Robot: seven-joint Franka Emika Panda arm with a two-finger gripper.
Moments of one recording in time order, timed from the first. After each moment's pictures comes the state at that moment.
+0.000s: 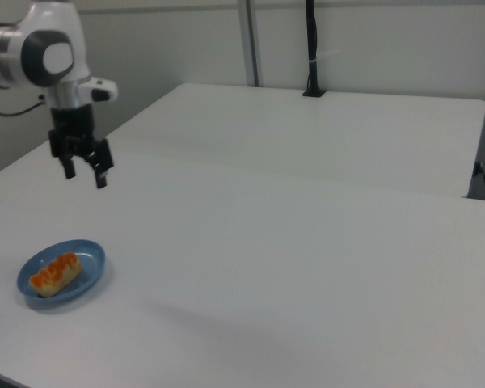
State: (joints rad) arm 0.24 0.06 0.00 -1.72 0.04 1.67 0.27
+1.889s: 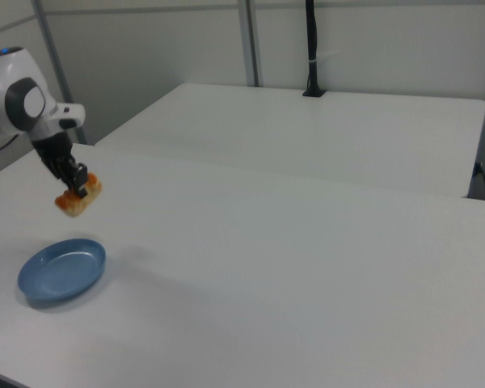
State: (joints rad) arm 0.39 0.17 0.07 -1.84 -0.09 2.11 0.59
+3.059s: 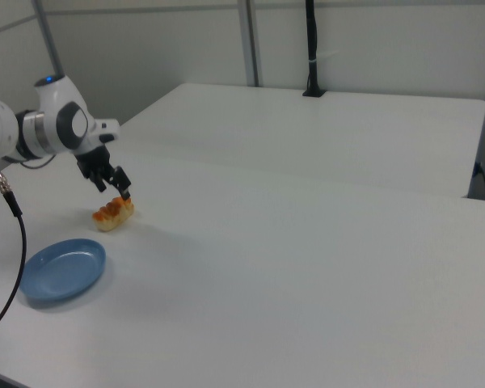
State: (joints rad) arm 0.37 0.59 0.06 -1.46 -0.18 2.21 0.59
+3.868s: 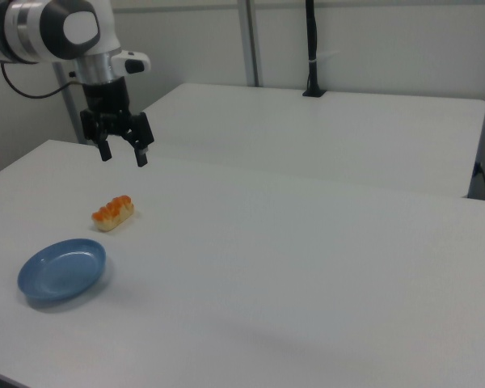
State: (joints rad) arm 0.07 0.07 0.05 -1.60 -0.05 1.60 0.10
